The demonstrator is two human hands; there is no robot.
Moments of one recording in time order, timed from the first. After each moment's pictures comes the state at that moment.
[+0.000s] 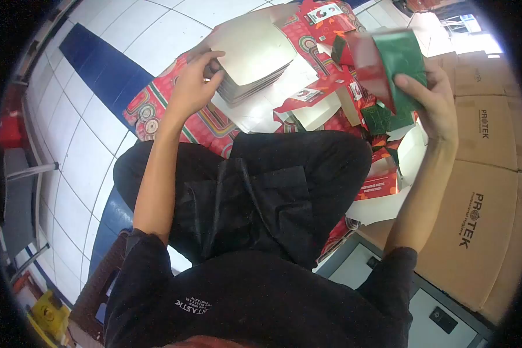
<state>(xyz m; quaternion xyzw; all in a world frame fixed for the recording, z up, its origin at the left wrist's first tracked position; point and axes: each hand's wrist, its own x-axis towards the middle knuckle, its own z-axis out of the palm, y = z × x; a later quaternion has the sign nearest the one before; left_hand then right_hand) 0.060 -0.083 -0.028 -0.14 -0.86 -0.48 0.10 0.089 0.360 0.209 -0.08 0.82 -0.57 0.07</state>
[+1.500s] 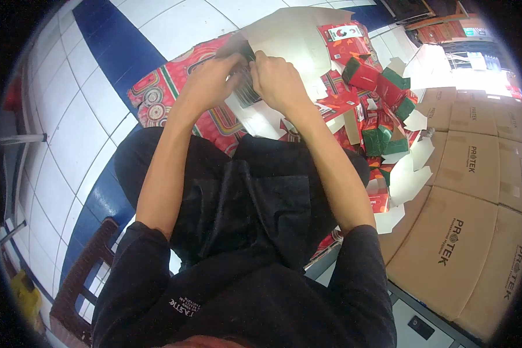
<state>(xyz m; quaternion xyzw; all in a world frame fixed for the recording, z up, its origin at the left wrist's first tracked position) 0.070 -0.106 -0.019 -0.14 -0.91 -0.39 0.07 0.034 0.087 0.027 -0.28 0.95 -0.14 -0.02</state>
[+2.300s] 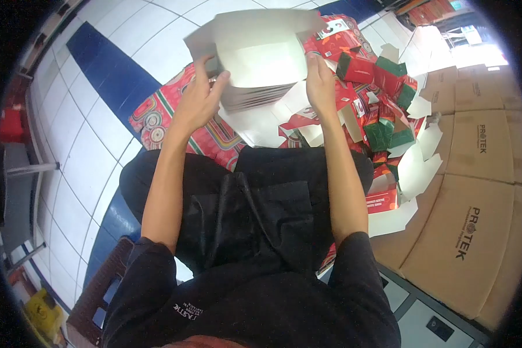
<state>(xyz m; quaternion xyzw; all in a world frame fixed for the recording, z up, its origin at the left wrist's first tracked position) 0.070 -0.090 -0.003 -0.05 -0.86 -0.51 0.05 -0.008 0.216 -0.018 0.01 0.85 -0.51 -0.12</state>
